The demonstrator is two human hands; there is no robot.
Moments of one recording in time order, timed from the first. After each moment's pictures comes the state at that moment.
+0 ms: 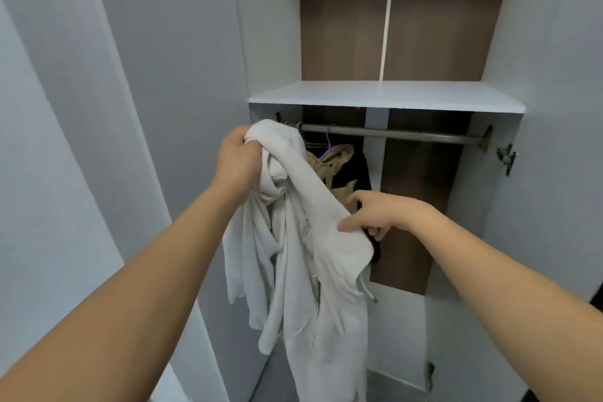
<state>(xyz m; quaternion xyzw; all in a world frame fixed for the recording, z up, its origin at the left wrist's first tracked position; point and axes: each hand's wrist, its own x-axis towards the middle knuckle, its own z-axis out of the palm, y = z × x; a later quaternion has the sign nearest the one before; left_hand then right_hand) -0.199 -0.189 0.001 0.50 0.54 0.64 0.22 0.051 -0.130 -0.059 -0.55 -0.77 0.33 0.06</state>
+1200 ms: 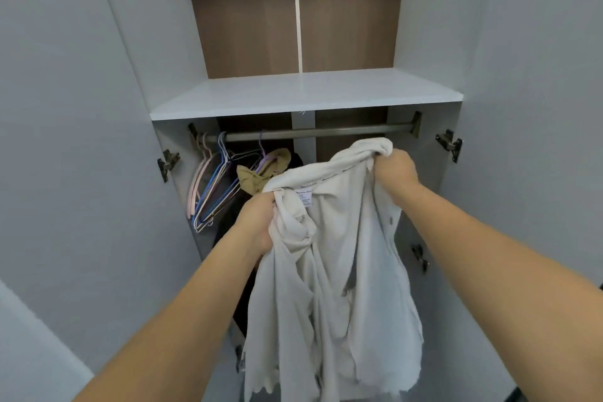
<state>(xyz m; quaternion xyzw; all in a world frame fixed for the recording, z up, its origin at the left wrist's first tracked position) -0.163 -0.017 -0.082 0.33 0.42 0.46 0.71 0.075 -0.038 -0.026 -0.79 -0.48 0.15 0.36</state>
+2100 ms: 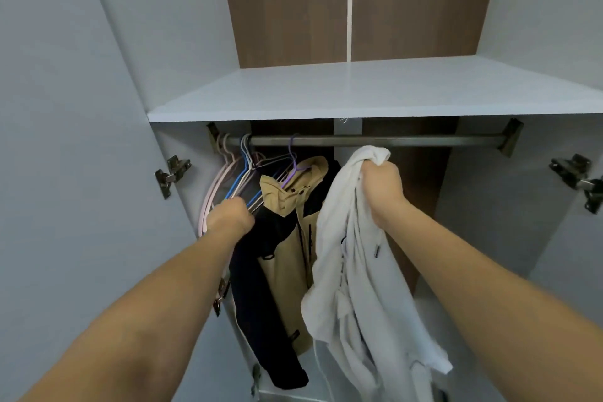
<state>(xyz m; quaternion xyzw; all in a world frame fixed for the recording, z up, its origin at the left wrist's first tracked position) -0.233 0.191 -0.133 0.64 0.77 0.05 0.03 0.022 0.122 -0.060 -0.62 -0.38 0.38 0.56</state>
